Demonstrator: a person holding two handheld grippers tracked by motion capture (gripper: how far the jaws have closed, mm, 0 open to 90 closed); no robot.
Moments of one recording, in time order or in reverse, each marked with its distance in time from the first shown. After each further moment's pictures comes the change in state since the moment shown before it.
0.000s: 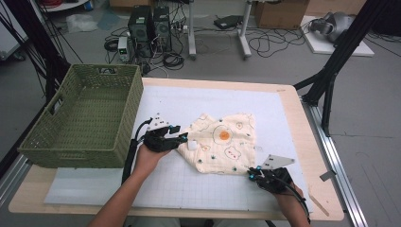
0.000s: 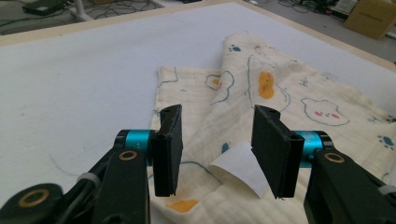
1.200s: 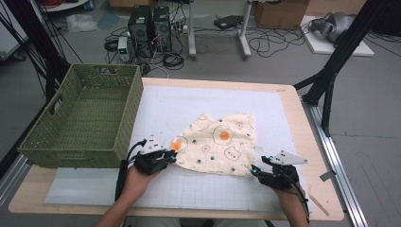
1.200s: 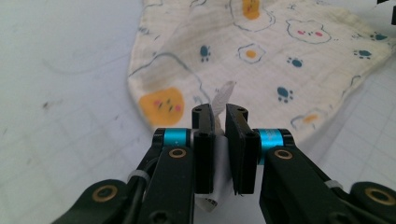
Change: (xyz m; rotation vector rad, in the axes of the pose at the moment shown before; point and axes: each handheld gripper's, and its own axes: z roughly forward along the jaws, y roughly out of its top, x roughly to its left) left arm -0.020 -0.049 -0.047 0.125 0.024 0.028; right arm -0.010 -0.002 -0.009 -0.122 -0.142 0.144
